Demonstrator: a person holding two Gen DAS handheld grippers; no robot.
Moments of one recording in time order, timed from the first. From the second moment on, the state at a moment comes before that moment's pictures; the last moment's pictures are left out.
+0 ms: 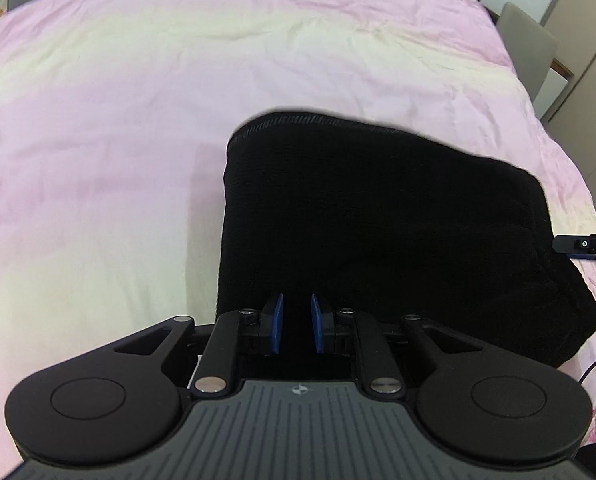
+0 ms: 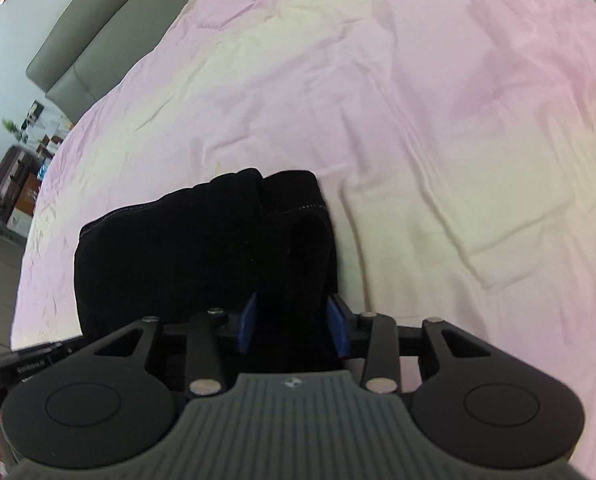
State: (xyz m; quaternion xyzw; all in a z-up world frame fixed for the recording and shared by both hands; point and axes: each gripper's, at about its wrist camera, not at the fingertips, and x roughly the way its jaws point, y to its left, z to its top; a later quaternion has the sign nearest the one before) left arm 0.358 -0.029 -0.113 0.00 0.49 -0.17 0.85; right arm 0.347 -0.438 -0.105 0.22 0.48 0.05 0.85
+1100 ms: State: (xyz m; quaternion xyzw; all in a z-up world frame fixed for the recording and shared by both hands) left arm 0.421 -0.088 -0.117 0.11 0.48 -0.12 0.86; right arm 0.374 -0.364 -0.084 0.02 0.43 0.07 0.90
